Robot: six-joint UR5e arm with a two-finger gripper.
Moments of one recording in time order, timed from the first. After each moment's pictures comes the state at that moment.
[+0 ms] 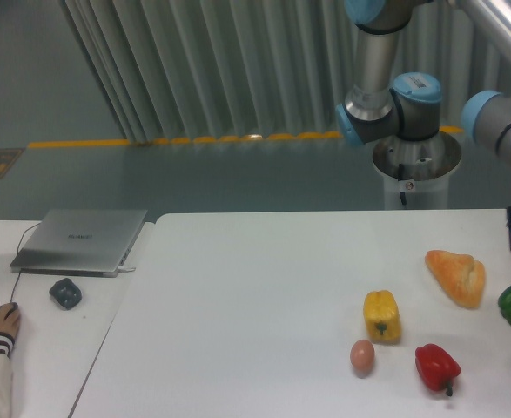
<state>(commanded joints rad) 2.62 -1.90 -1.45 -1.25 1.62 1.77</state>
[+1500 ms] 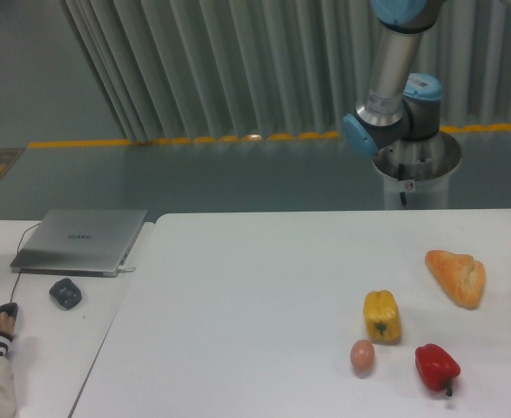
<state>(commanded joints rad) 2.85 -1.92 -1.46 -1.19 1.62 2.22</state>
